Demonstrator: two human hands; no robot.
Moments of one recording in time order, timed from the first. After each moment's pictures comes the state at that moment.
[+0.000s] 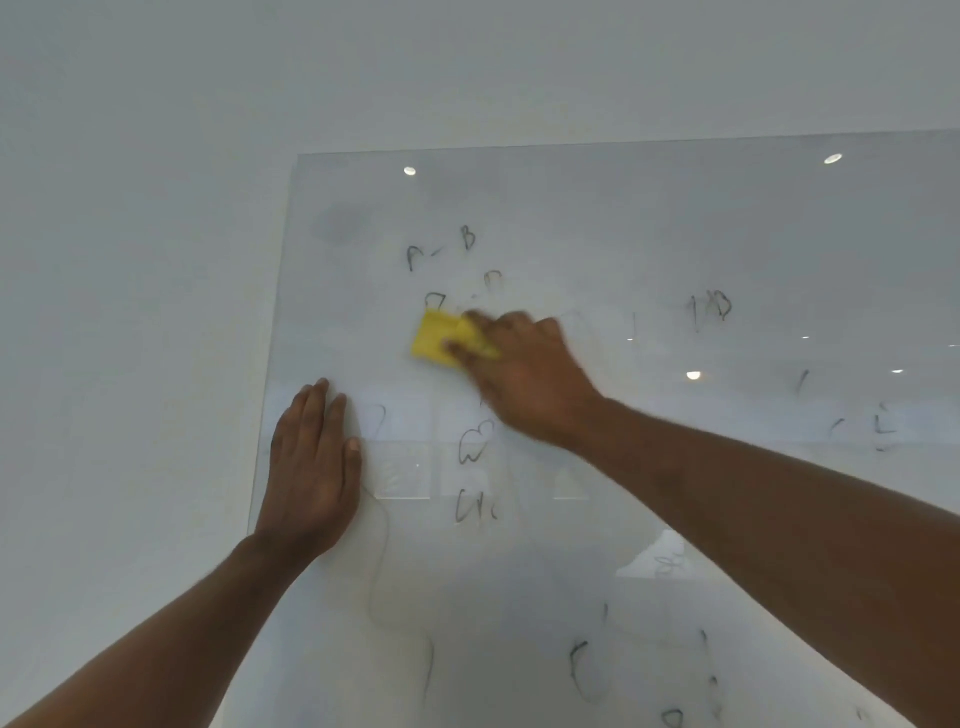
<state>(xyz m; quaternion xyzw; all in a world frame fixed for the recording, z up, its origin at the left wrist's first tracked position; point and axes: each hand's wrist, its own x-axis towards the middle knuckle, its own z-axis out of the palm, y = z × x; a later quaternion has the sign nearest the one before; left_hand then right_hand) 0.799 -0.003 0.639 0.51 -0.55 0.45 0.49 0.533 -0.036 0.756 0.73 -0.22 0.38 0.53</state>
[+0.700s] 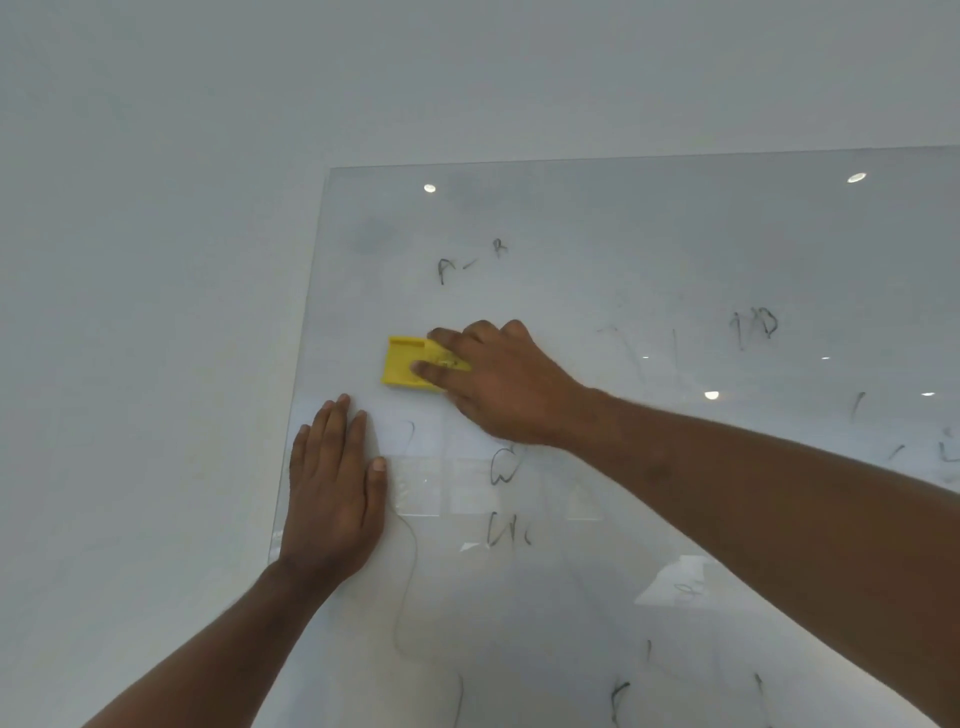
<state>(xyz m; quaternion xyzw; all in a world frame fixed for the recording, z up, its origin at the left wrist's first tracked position) 0.808 -0.016 0.634 0.48 -0.52 0.48 0.52 0.582 -0.033 0.777 0.75 -0.15 0.31 0.56</state>
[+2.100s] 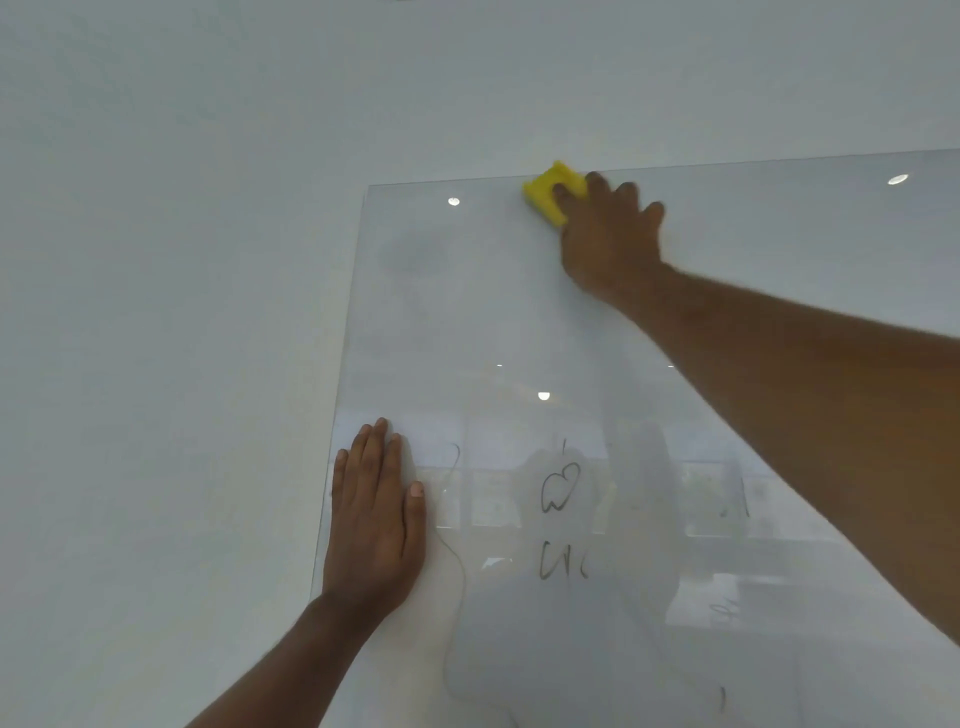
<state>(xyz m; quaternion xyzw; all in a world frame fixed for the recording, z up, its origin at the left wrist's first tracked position) 0.817 -0.021 0.631 0.45 -0.54 0.45 0.56 0.572 -0.039 0.923 0.59 -0.41 0.52 0.45</state>
